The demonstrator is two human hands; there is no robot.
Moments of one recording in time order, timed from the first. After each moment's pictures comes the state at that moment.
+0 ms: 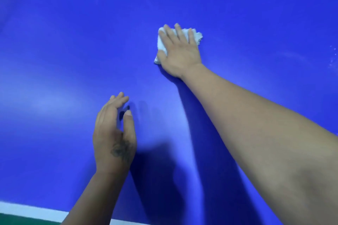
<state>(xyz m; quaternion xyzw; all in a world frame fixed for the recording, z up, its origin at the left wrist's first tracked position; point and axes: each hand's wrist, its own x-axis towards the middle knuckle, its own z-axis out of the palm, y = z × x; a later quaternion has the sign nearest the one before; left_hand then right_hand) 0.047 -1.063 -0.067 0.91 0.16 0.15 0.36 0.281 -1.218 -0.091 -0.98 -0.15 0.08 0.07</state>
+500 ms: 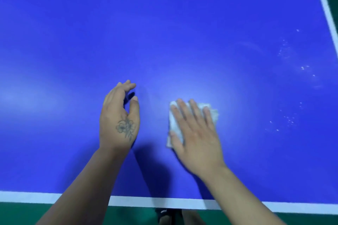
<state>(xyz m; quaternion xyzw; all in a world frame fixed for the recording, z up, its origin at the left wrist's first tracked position) 0.044 -1.130 -0.067 0.88 0.11 0.08 0.45 -0.003 -1.343 -0.085 -0.98 -0.13 0.06 0.10</state>
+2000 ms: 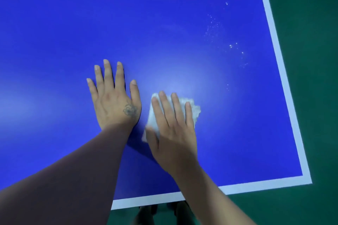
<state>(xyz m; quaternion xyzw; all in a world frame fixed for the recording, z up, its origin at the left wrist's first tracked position) 0.086 -1.334 -0.100 0.99 0.05 0.05 0.10 -0.019 -1.478 -0.088 -0.99 -0.03 0.04 0.14</state>
